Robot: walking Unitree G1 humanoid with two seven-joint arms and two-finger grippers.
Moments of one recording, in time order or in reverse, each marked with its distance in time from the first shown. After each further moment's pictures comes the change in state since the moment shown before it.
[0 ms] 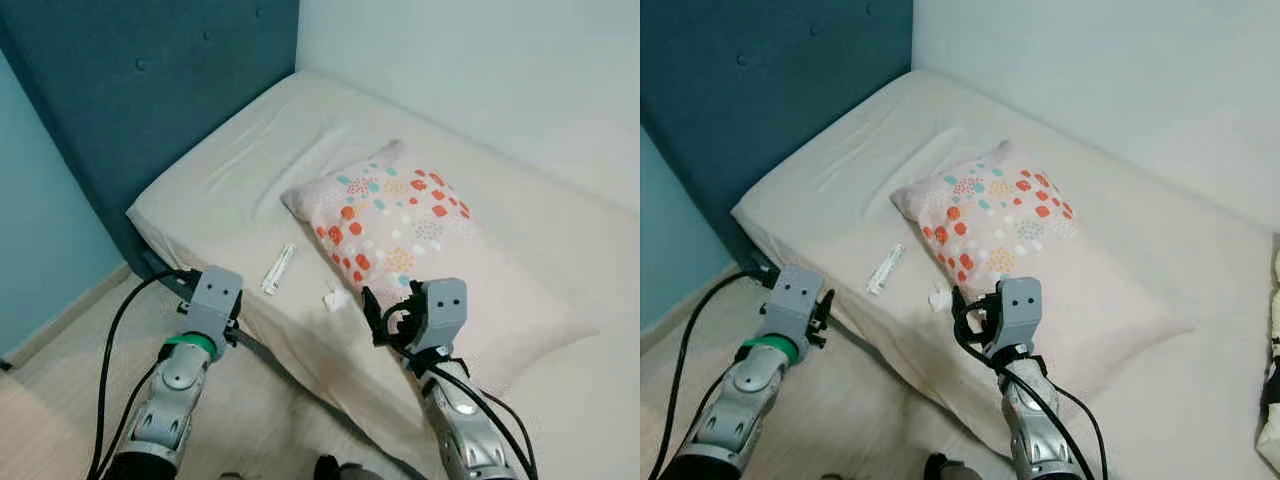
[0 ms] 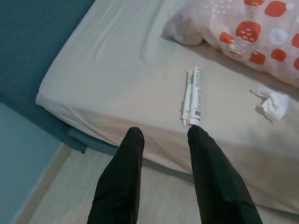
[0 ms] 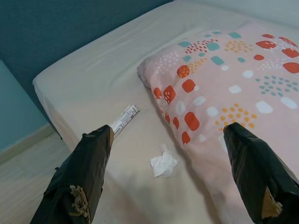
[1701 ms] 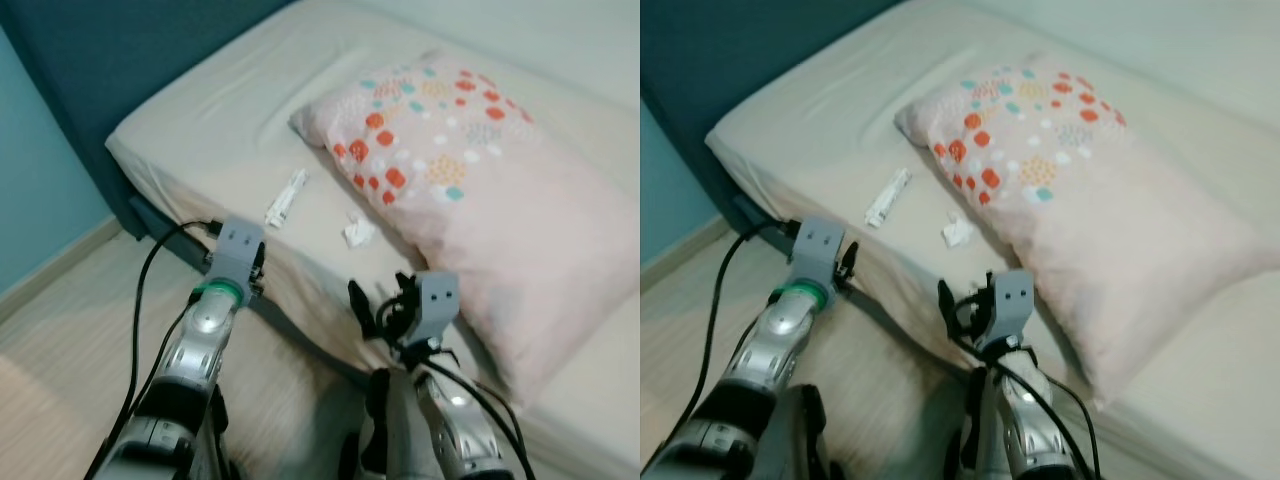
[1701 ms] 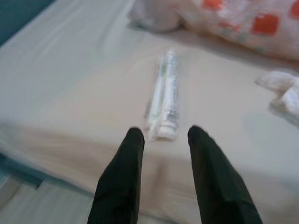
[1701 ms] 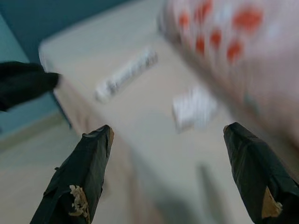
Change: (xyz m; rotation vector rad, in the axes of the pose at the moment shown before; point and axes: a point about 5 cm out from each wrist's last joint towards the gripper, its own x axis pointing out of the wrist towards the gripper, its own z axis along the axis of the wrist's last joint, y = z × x) left arm 0.065 -0.019 0.086 -0.061 -0.181 -0.067; right arm 0.026 0.015 0.034 -0.011 -0.131 0.098
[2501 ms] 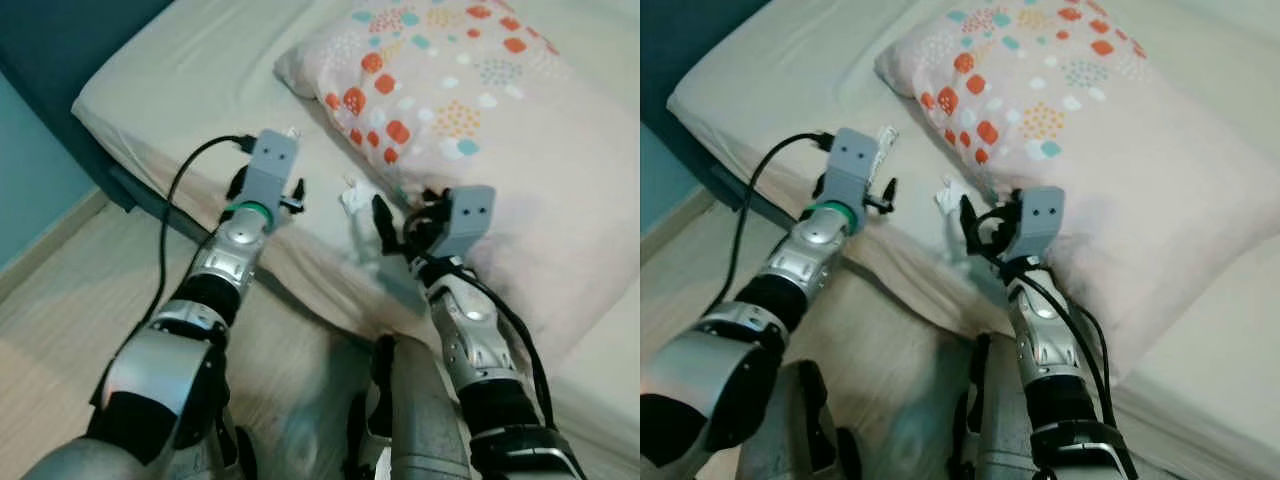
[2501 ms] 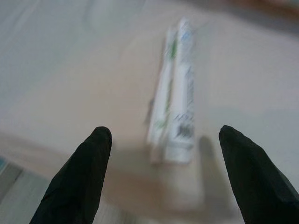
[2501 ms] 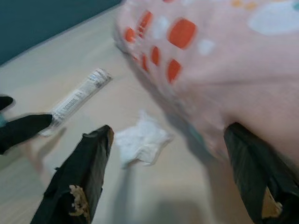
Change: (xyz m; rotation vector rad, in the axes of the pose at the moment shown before) left arm 0.039 0.011 0.050 0.017 0.020 0.101; right arm 0.035 -0.032 0.056 -0.008 -0.152 -0.058
